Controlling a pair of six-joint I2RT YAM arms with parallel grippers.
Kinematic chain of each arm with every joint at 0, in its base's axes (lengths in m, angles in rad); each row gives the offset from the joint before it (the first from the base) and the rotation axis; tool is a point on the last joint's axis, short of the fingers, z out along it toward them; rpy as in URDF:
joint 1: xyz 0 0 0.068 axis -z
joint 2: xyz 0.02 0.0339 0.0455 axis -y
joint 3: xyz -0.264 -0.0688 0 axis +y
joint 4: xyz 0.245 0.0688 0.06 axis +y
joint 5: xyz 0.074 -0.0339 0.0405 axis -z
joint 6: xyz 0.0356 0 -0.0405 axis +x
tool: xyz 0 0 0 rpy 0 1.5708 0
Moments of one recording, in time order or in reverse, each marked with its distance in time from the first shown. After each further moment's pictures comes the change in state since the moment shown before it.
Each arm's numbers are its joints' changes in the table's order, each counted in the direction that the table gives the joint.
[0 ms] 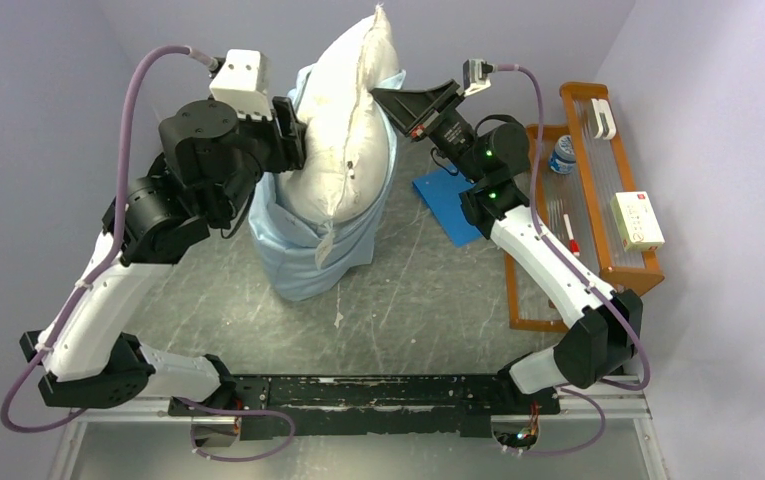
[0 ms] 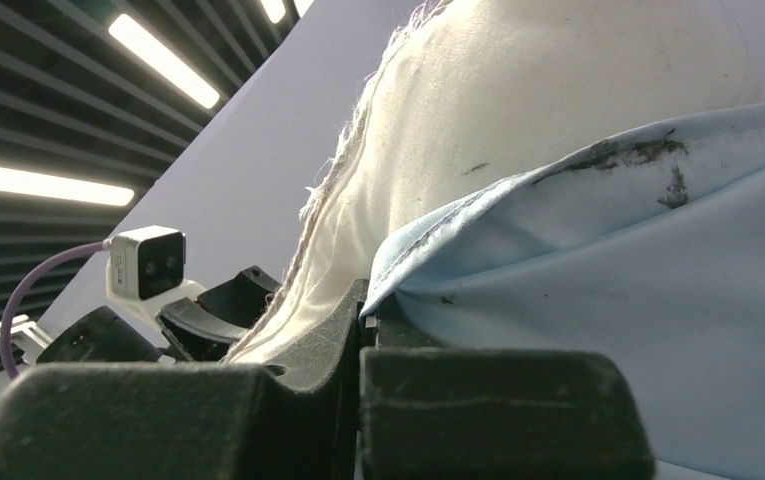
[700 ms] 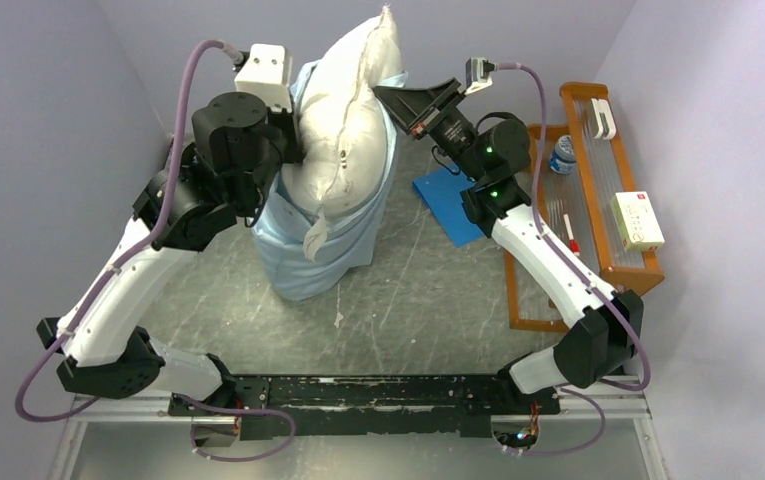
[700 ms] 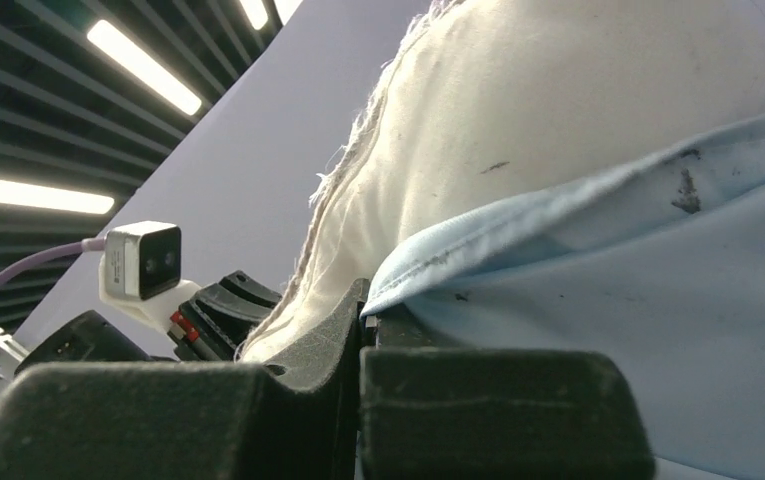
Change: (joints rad) left arm -0.017 -0.053 0.021 -0.066 -0.078 0.058; right arm 0.003 0.000 -0.008 0.033 0.011 -0.019
